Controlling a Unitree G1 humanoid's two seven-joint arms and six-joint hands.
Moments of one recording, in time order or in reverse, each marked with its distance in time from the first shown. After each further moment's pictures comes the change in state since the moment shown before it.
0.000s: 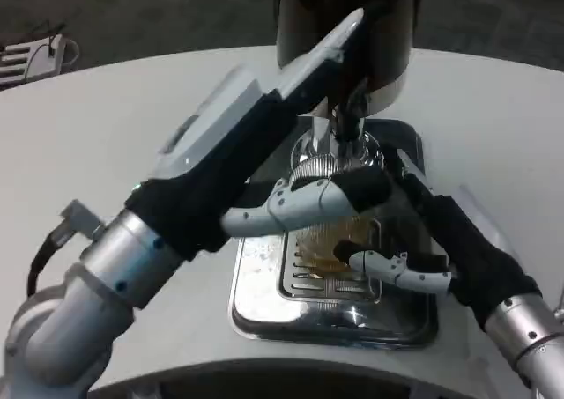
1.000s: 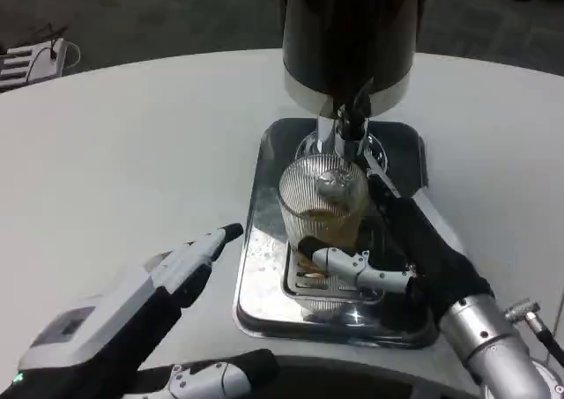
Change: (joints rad) left arm 0.643 0.130 0.166 -0.327 0.178 0.199 -0.039; right arm -0.074 0.096 0.056 0.170 -0.006 -0.103 -0.083
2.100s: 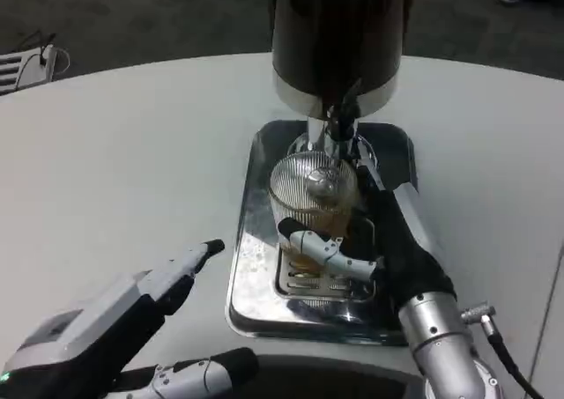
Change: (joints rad) left arm -0.007 0.039 0.025 0.011 -0.030 0.085 -0.064; right arm -0.081 0.117 0.067 0.154 -0.095 0.005 -0.212
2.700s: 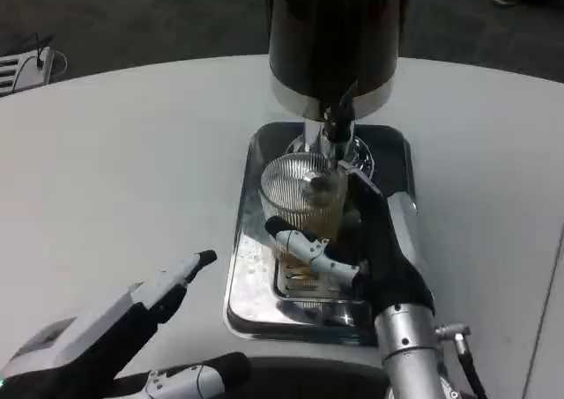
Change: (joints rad) left arm 0.018 0.006 0.009 0.002 -0.013 0.025 -0.016; right arm -0.007 0.097 0.022 0.086 -0.021 -0.034 -0.178
